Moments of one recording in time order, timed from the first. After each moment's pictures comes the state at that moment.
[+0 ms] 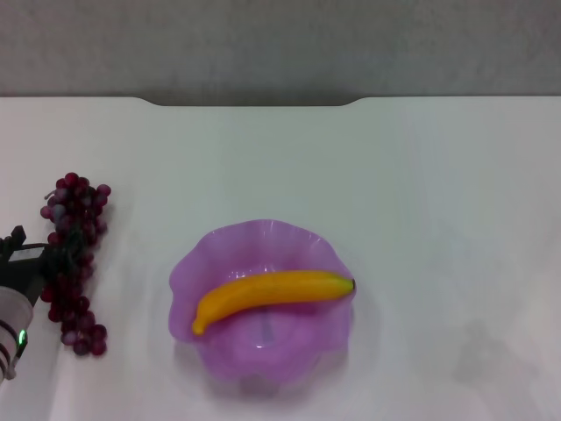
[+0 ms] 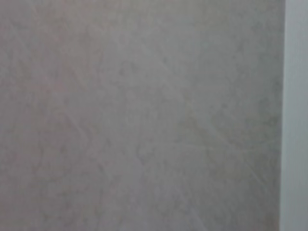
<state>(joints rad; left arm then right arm) -0.47 -2.04 -0.79 -0.29 1.91 0.71 0.04 0.17 2.02 -1.90 -0.23 0.43 -1.45 0.02</state>
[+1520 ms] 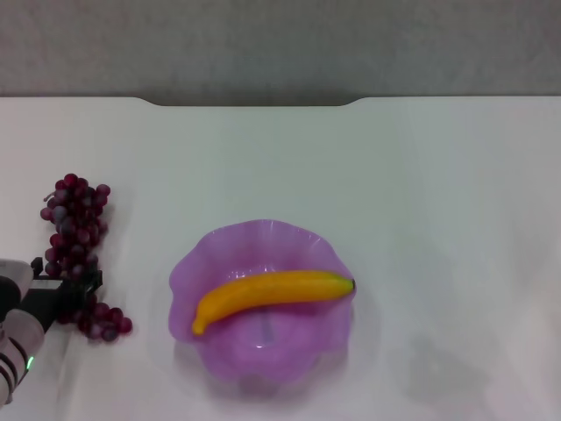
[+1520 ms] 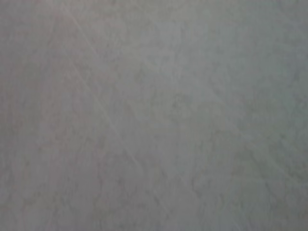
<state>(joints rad) -0.48 -2.05 -0.78 -0.25 1.99 0.57 0.12 0.17 2.02 -2.04 -0.24 0.43 -1.56 0.02</state>
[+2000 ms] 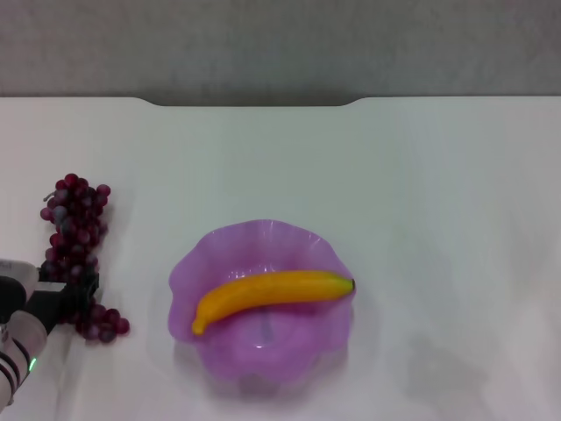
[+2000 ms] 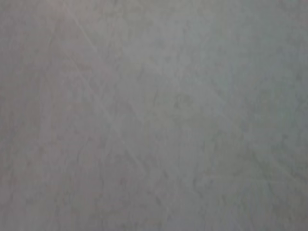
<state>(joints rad) -0.48 -2.05 -0.78 -0.25 1.99 0.55 0.14 0.18 2.02 -2.04 -0.24 0.43 -1.56 0.02</state>
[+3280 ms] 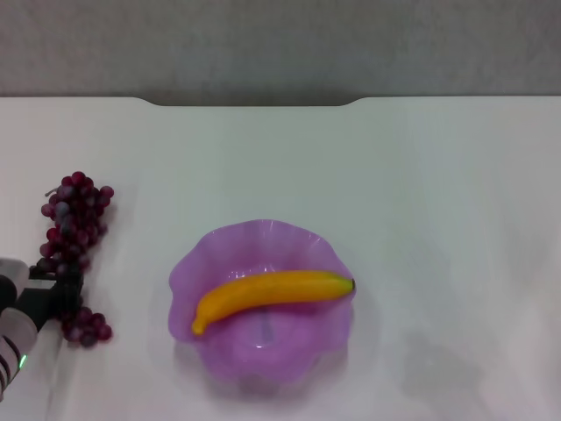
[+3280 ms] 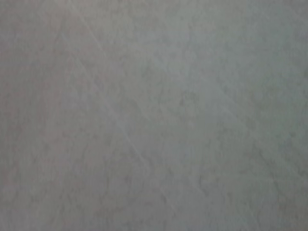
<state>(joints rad) -0.48 -2.03 -0.79 -0.25 1.99 0.55 0.15 0.19 2.02 -2.05 -0.23 0.43 -1.55 0.02</state>
